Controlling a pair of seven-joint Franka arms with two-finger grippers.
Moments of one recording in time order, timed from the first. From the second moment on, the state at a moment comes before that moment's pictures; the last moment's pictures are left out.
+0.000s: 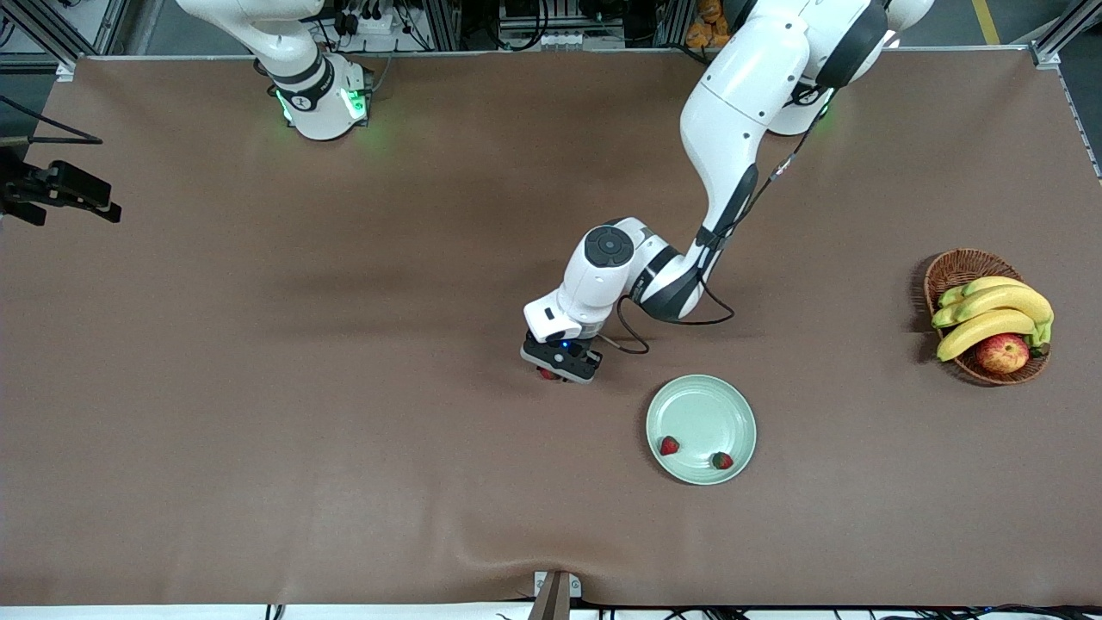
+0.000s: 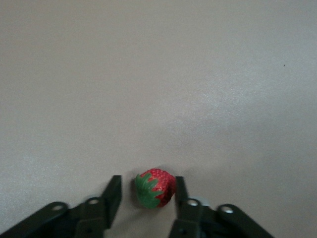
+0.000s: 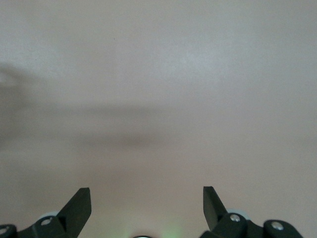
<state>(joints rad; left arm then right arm) -0.64 0.90 -0.10 -1.47 0.14 2.75 -0.41 -0.01 -0.02 -0.09 -1.59 0.01 1.49 -0.13</state>
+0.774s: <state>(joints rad) -0.65 0.90 -0.10 -1.47 0.14 2.75 -0.41 -0.04 -0.02 -0.10 -1.57 0.03 1.51 -0.13</state>
